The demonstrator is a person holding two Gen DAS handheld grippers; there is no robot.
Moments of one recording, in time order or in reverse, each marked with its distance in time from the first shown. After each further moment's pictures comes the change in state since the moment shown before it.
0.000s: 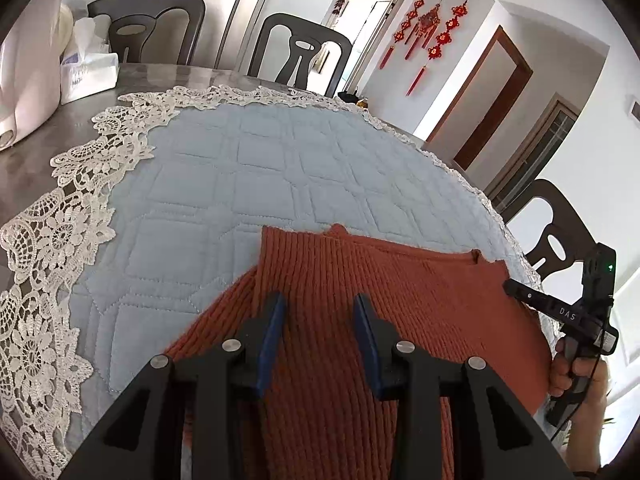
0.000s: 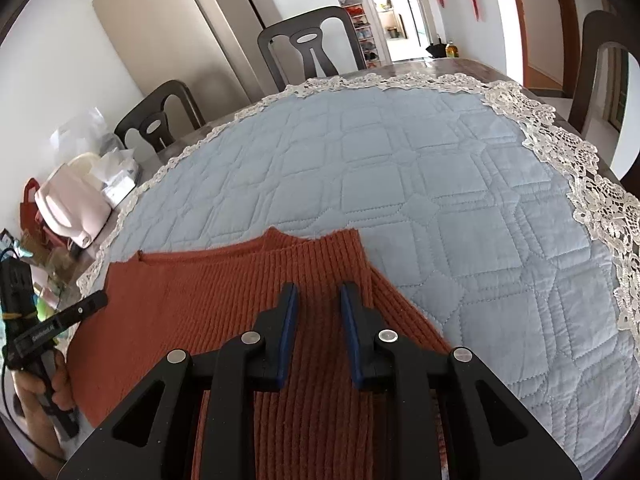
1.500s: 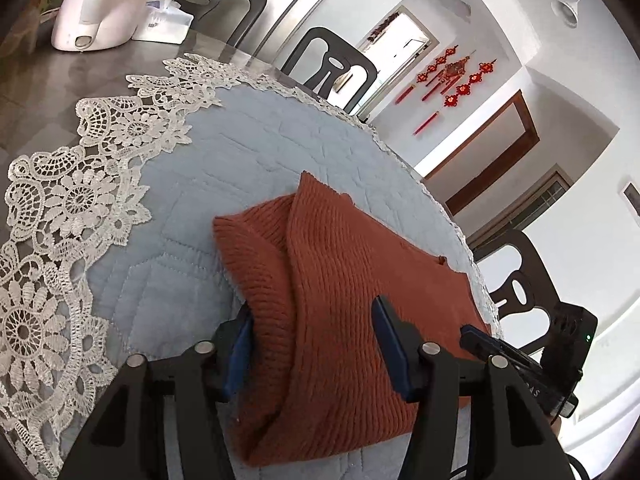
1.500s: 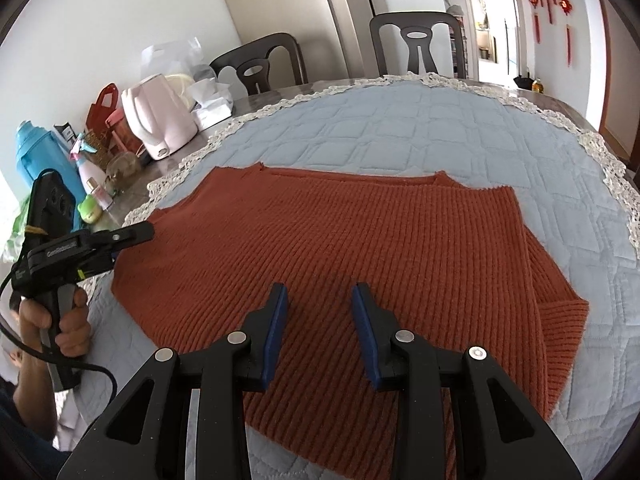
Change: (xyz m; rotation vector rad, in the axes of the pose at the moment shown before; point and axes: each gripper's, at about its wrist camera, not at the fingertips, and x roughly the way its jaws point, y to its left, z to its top) left arm -0.049 0.025 -0.053 -0.249 -0.069 -0.094; right arm -0.022 0.085 -0.057 -0.309 0.046 0.150
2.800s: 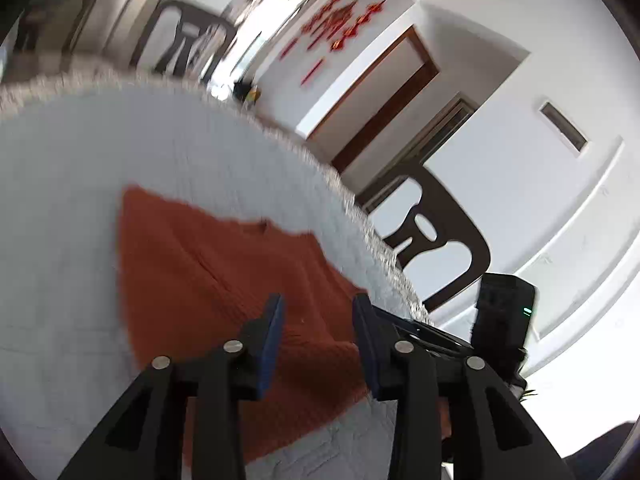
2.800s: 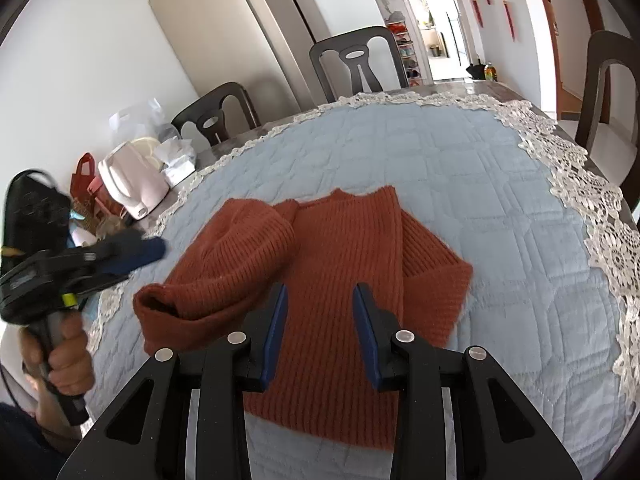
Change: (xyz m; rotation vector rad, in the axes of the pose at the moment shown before) left arm 0.030 -0.142 -0.004 0.261 0.132 -0.328; right arm -0.053 -0.059 -0.008 0.196 -0.110 -0.028
